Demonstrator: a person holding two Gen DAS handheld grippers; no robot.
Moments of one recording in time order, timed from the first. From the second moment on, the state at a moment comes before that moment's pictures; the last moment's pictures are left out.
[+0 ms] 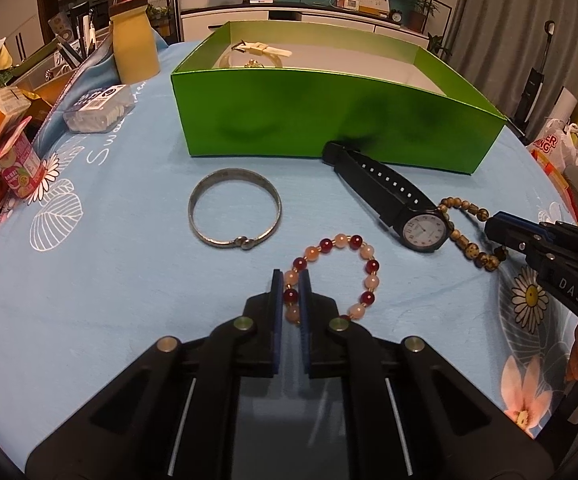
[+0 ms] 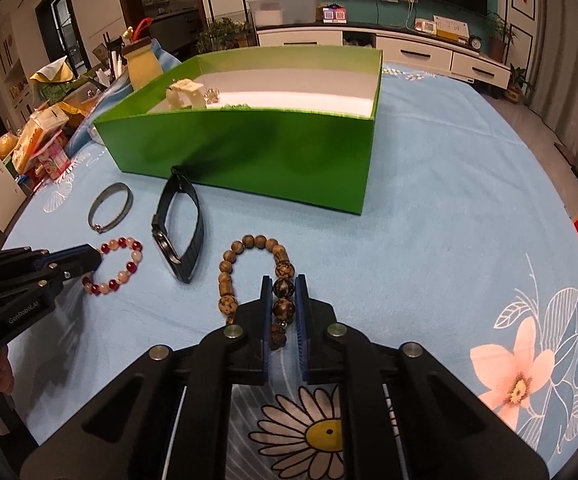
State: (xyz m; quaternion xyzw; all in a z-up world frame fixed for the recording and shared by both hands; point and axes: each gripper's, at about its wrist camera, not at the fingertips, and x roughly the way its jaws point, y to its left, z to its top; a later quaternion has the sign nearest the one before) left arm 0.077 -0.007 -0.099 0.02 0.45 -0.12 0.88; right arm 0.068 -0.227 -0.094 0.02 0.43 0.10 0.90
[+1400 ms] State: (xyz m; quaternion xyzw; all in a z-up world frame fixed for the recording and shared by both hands) left arm 0.059 0.005 -0.040 -0.05 0.41 -0.15 0.90; right arm 0.042 -0.236 -0.038 0.05 0.35 0.12 0.93
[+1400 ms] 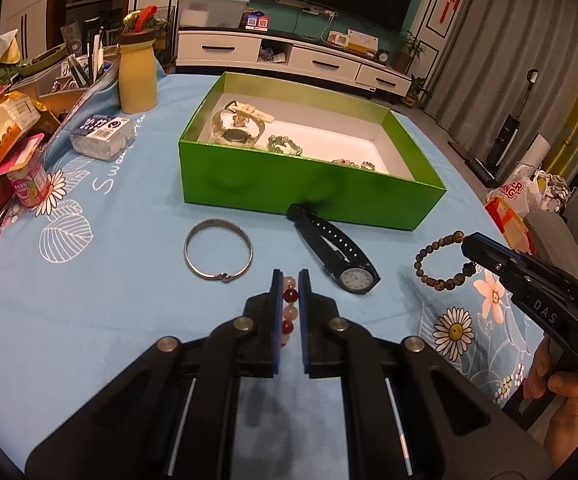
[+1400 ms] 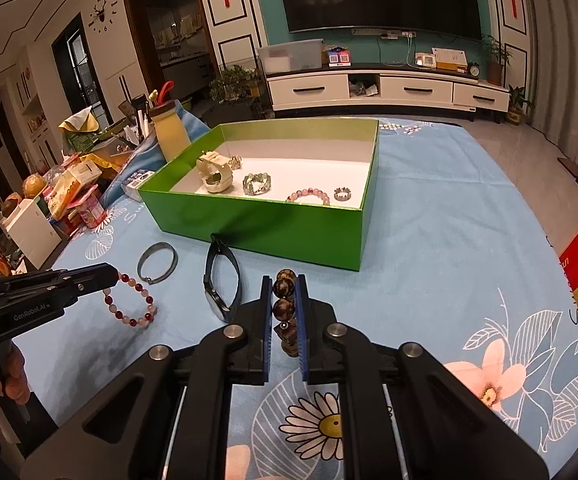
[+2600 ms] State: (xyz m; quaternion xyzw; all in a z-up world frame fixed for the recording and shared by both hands) left arm 0.060 -0.014 -0.004 -0.03 0.38 -0.17 0.91; right arm 0.034 -0.248 -0.013 0.07 0.32 0.12 0.94
